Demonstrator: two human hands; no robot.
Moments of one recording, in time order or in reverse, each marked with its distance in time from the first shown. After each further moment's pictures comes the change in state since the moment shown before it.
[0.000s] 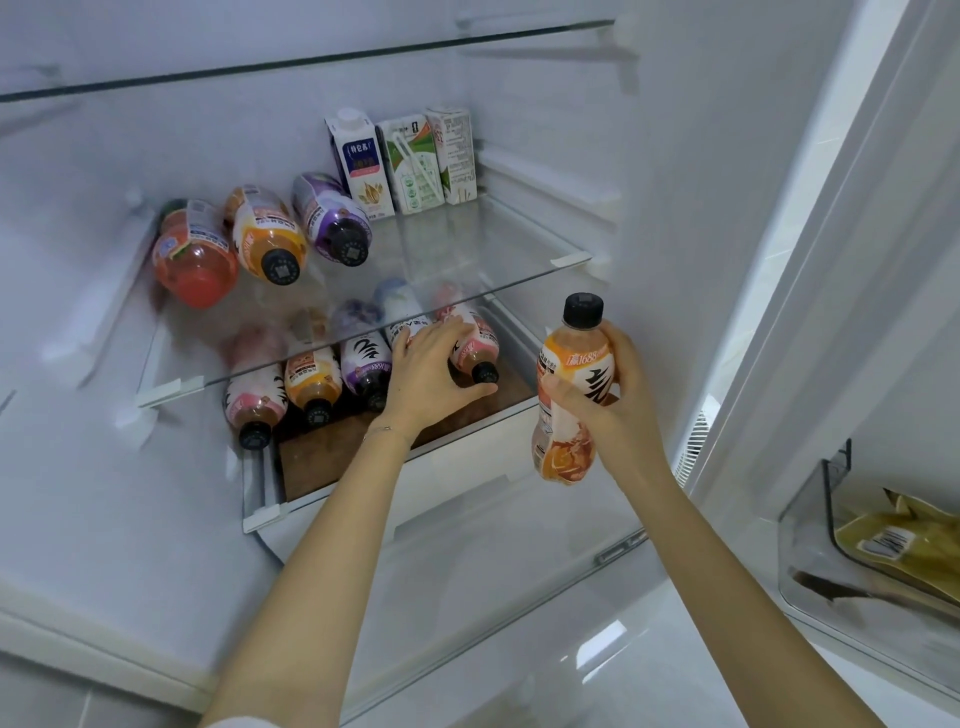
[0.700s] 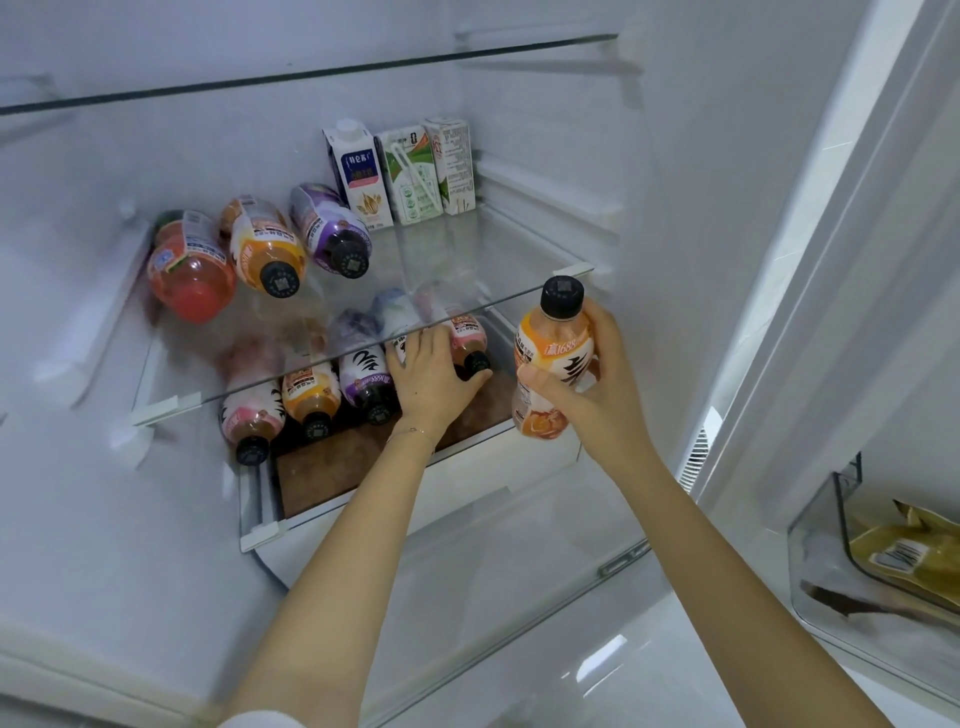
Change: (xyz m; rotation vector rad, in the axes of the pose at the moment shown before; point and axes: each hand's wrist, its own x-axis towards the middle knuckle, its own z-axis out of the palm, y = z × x) left_hand 0.019 0.001 0.024 0.200 0.045 -0.229; right_hand 0.018 -0.020 0.018 0.035 -0.071 -0.186
